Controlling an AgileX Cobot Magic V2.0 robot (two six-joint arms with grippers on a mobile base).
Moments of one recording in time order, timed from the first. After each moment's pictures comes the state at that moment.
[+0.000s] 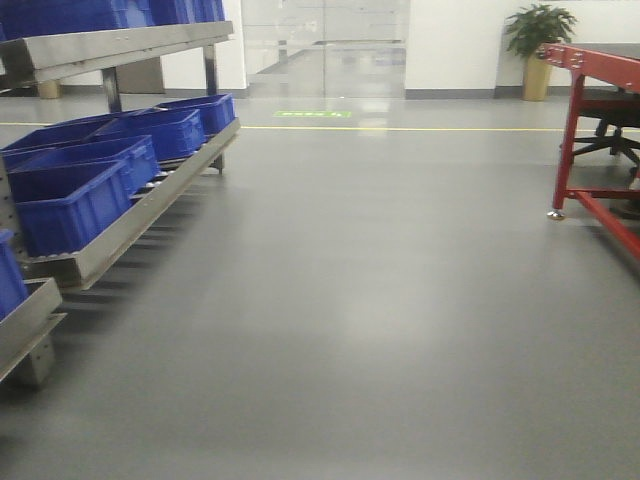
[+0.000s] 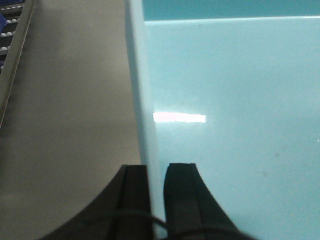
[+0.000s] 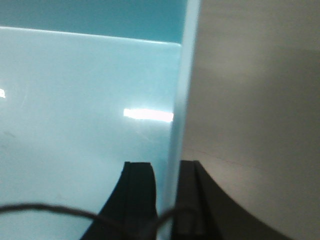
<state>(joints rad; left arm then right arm) -0.48 1.61 -2.04 0.10 1.00 -0.17 0.34 1.59 -2.01 0.02 1.00 0.11</state>
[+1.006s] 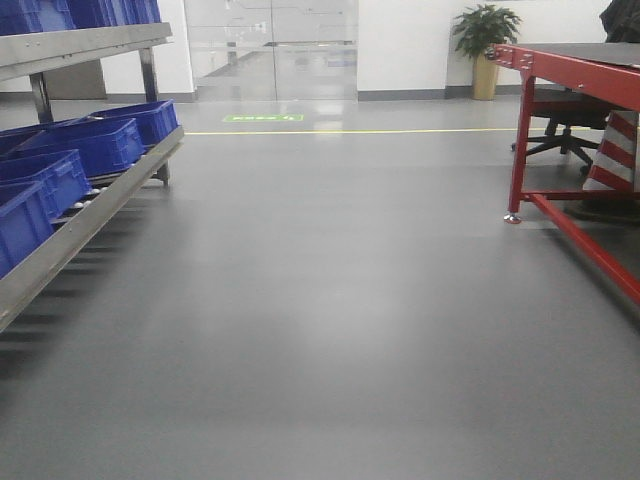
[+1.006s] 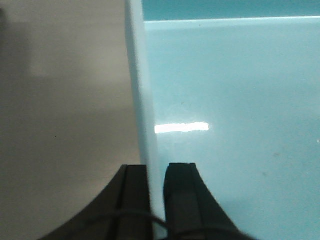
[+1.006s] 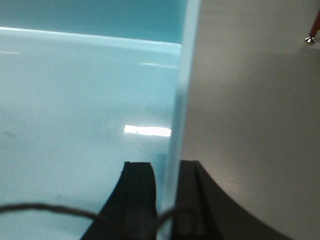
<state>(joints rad) -0.48 1.61 -2.04 0.10 1.00 -0.17 0.34 1.59 -2.01 0.02 1.00 0.11</state>
